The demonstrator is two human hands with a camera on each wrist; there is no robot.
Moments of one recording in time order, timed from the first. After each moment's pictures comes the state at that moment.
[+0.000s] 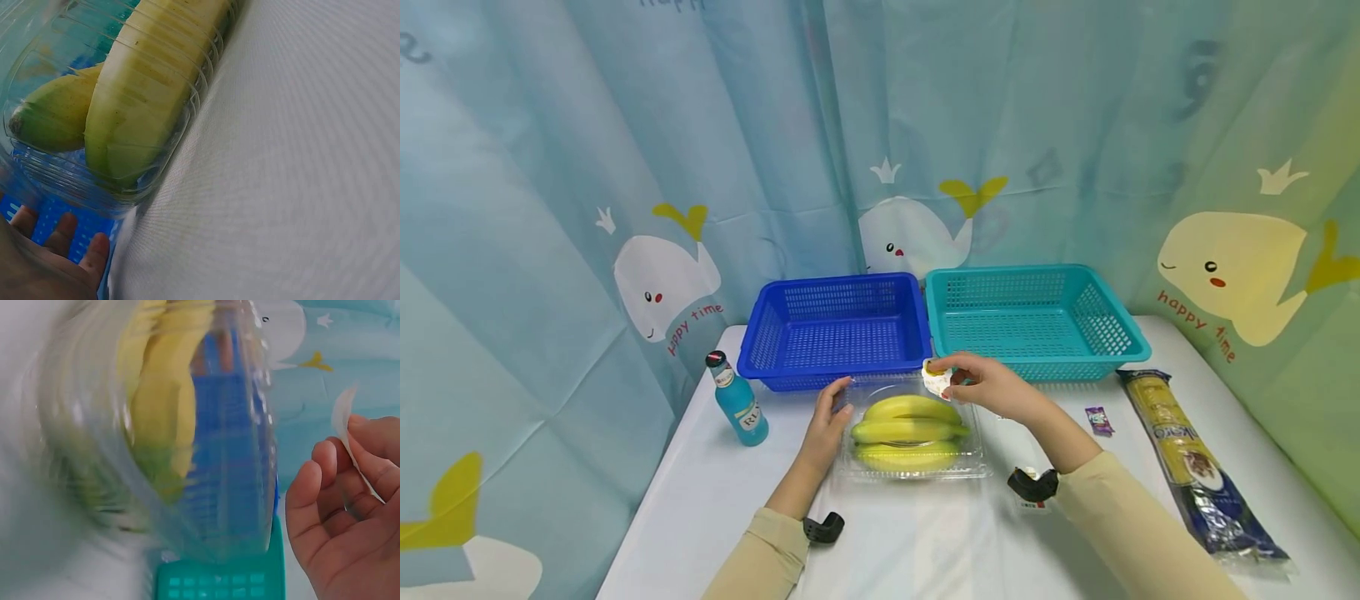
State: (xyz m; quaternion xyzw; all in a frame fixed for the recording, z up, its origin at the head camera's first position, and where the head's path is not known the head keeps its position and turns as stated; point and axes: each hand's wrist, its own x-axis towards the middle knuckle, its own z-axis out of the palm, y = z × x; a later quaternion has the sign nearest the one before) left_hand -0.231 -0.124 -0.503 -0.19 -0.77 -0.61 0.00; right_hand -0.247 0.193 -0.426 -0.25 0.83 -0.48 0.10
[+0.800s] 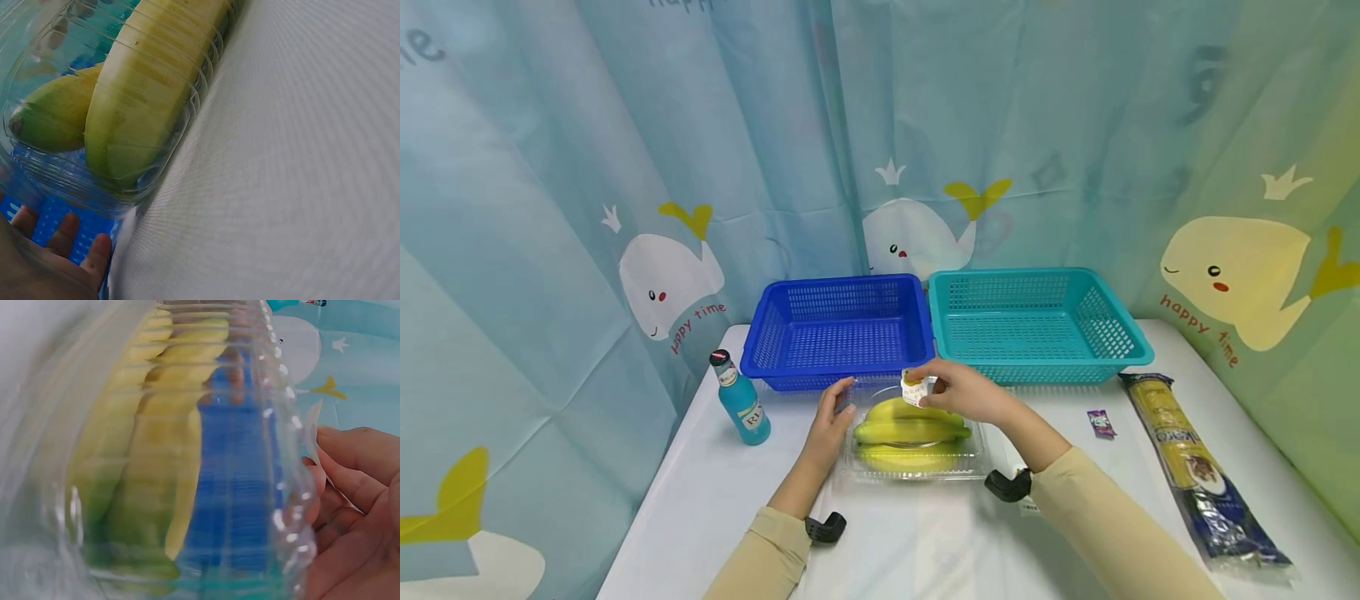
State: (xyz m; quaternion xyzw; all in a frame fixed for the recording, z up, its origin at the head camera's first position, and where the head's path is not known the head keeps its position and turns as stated) left_hand -0.231 -0.124 -0.500 -0.18 -0.78 -0.60 0.00; right_hand -0.255 0.149 -0.425 -0.26 0.87 -0.40 0.11
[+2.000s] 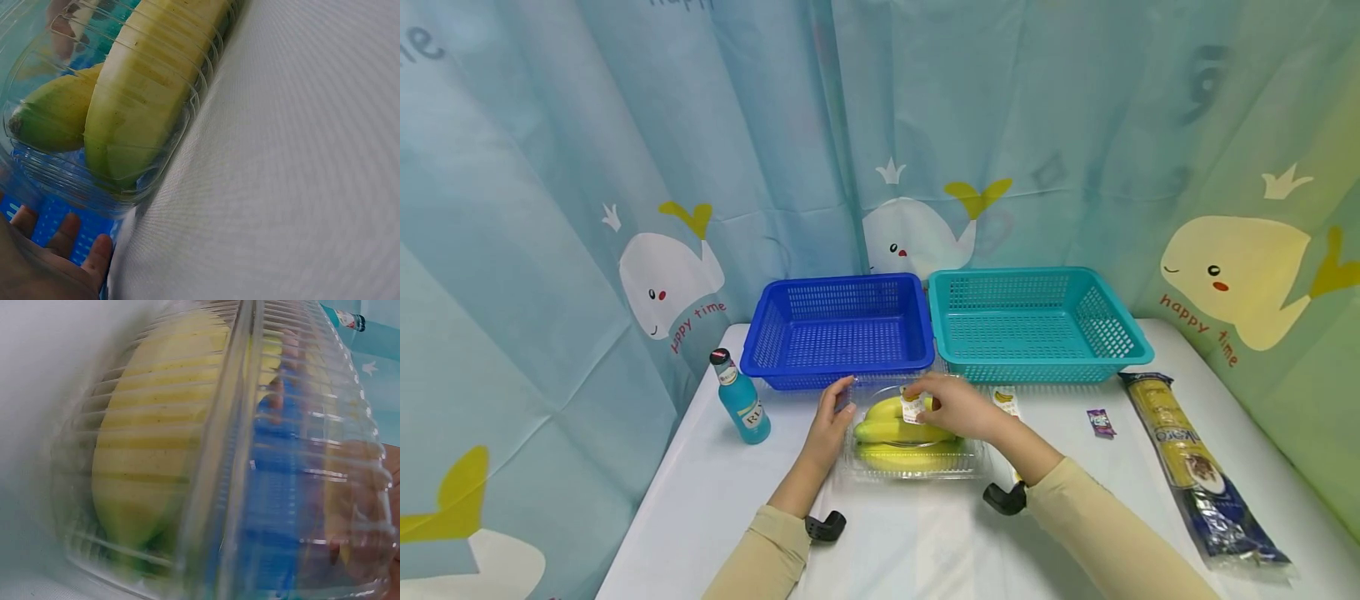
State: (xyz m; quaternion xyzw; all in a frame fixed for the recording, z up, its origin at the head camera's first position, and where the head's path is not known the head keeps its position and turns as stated) left_hand -0.229 -0.122 -0.499 -0.18 -0.78 -0.60 0.00; right_hand -0.243 0.139 -0.442 -0.29 0.90 -0.31 0.07
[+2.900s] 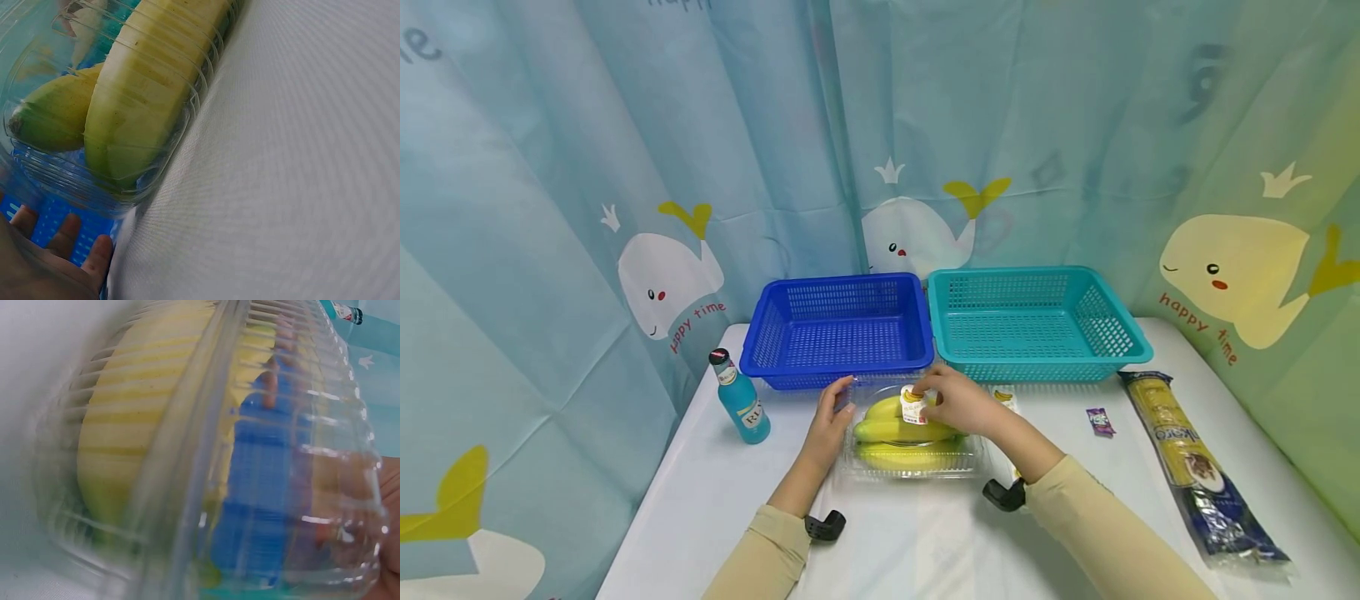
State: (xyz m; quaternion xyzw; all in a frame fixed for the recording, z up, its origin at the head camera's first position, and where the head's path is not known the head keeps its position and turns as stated) left_hand -0.231 -0.123 -0.502 -0.18 -0.78 -0.60 0.00; right_hand -0.246 0.140 -0.440 -0.23 0.92 -0.30 0.07
